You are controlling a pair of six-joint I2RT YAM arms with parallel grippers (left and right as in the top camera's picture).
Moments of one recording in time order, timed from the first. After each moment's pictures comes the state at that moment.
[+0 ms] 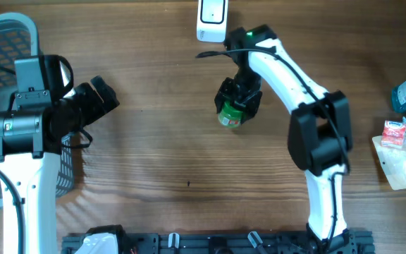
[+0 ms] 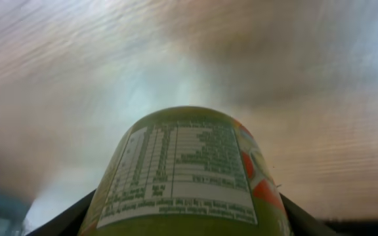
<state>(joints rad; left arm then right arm) 0.08 1.24 1.40 -1.19 0.07 -0.49 0.41 2.25 1.94 -1.48 -0.39 0.72</state>
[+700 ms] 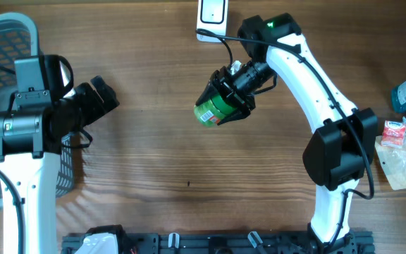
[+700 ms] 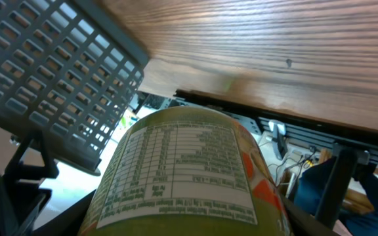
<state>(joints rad) 0.08 1.24 1.40 -1.19 0.07 -0.49 0.38 2.11 1.95 -1.61 -0.94 0.62</state>
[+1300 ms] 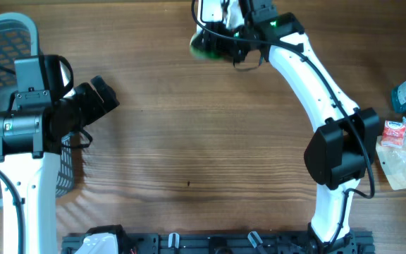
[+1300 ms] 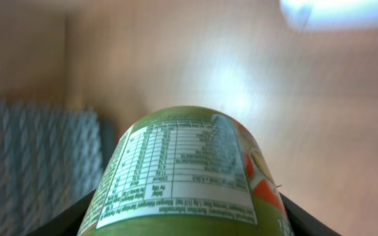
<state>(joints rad) 0.08 1.24 1.40 -1.19 0.07 -0.49 0.37 2.11 1.95 -0.69 -0.47 0.57</state>
